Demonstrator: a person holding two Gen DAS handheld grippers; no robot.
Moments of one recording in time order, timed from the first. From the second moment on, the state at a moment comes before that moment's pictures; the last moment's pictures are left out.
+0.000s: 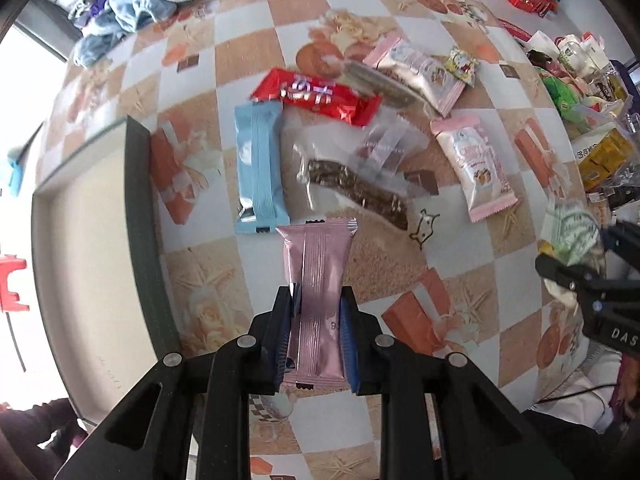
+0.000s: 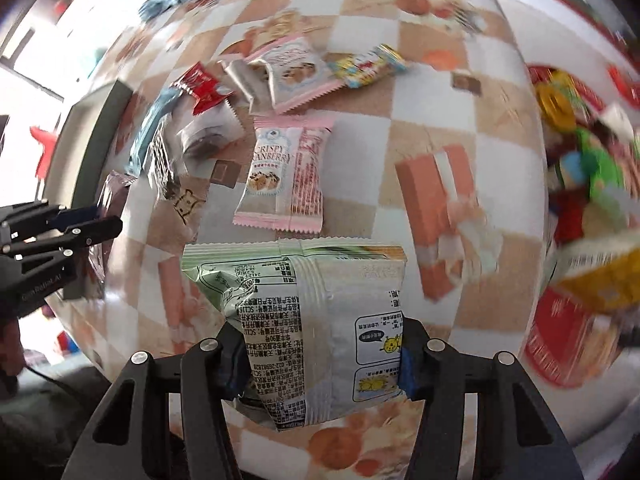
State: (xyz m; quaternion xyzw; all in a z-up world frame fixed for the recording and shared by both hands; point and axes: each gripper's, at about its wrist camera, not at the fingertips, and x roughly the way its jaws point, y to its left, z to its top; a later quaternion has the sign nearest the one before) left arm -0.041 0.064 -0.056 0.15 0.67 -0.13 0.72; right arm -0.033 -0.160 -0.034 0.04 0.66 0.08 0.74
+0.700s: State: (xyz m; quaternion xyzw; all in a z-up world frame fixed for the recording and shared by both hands) left arm -0.074 0.033 -0.029 0.12 0.68 -0.14 0.71; right arm -0.057 -0.169 -0.035 0.11 0.68 0.03 0.73
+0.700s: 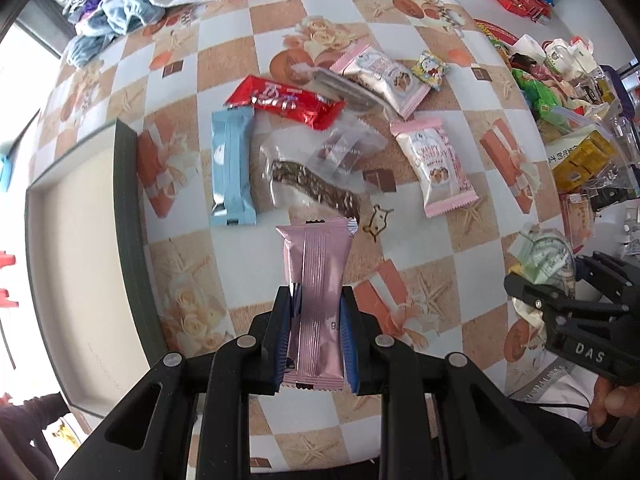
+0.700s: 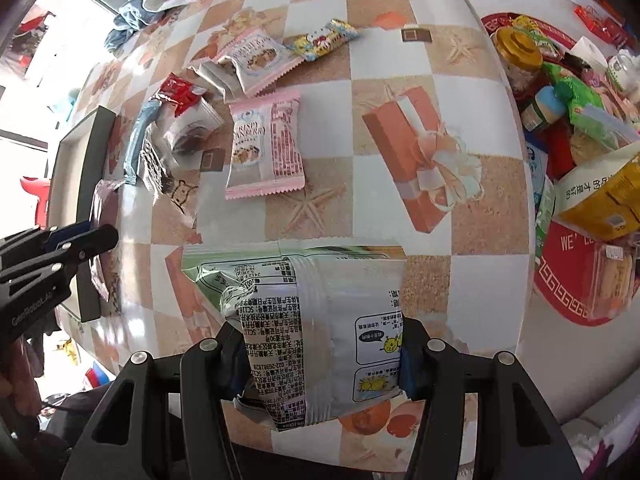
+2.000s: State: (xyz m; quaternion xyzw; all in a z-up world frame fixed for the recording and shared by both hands) left arm -0.046 0.152 0.021 0.05 0.66 -0.11 0.75; right arm -0.026 -0.086 0.003 0.10 0.66 0.02 0.75
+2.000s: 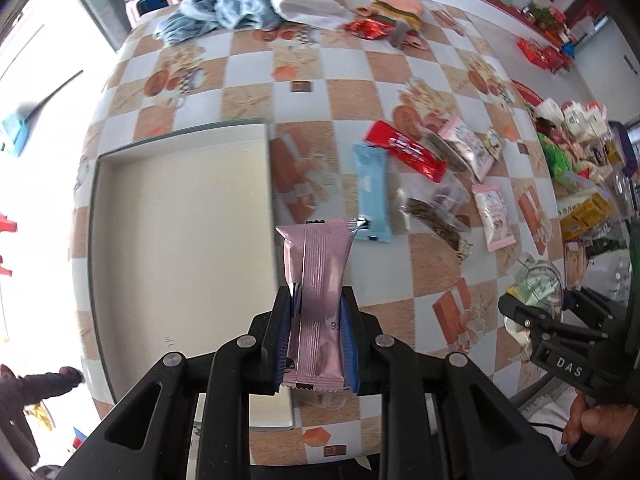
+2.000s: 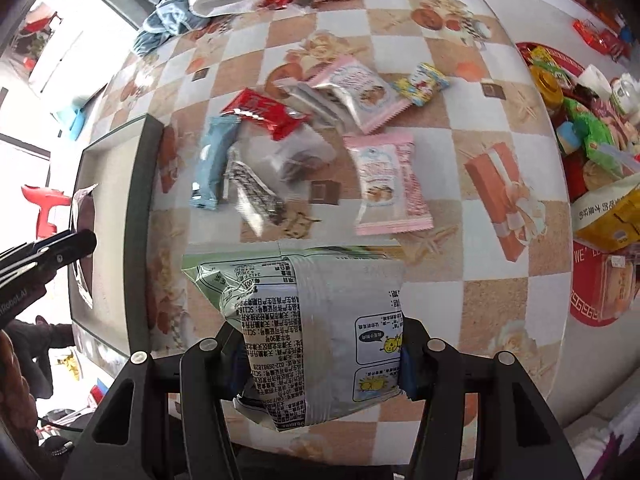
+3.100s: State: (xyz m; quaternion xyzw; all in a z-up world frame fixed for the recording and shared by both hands) left arm -0.039 0.287 0.006 0.02 0.67 -0.06 0.74; right arm 0.010 0.096 0.023 -0.01 0.65 0.10 0.76
